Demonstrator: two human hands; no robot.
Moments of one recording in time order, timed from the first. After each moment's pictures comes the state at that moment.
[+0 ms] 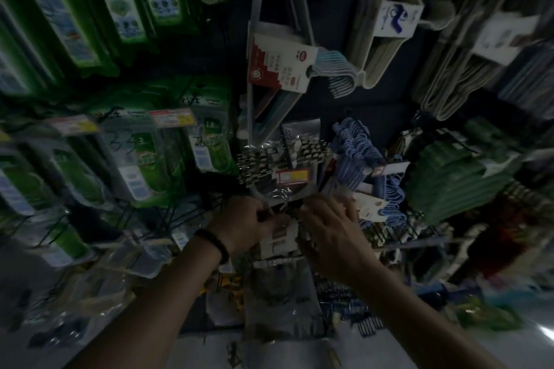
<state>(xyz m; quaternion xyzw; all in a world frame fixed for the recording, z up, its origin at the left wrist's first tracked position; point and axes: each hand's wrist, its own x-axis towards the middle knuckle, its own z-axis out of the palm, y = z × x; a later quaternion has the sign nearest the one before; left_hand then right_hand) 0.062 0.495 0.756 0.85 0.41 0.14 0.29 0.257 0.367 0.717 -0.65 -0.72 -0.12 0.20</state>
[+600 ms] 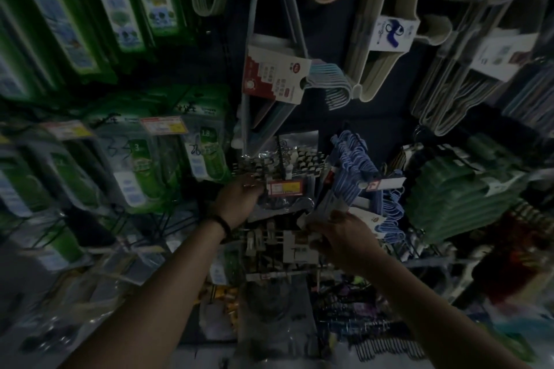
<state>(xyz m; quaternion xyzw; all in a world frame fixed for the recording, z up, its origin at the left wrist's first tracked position) 0.110 0.535 0.765 0.70 0.51 0.27 0.42 0.325 0.386 0.707 -0.66 -0.74 -0.06 0.12</state>
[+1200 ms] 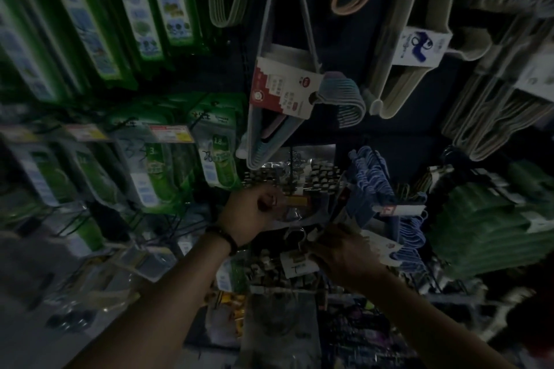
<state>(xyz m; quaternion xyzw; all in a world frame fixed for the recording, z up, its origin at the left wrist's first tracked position) 0.119 0.534 0.758 0.81 0.42 0.31 0.26 0.357 0.435 0.668 -0.55 -0.83 -0.08 0.12</state>
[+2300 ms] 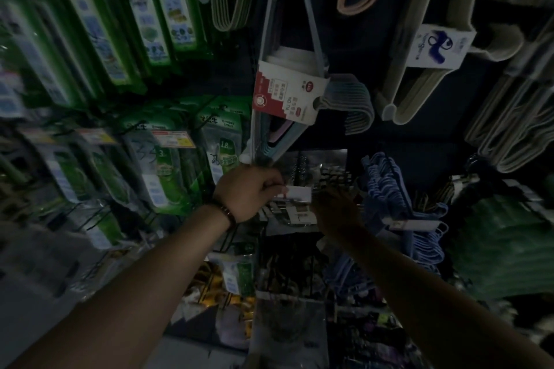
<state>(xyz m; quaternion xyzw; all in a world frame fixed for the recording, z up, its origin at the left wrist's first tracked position) 0.125 0.569 0.807 0.88 0.41 0.22 0.06 0.368 0.548 0.681 -0.63 -0.76 -0.11 0.10</state>
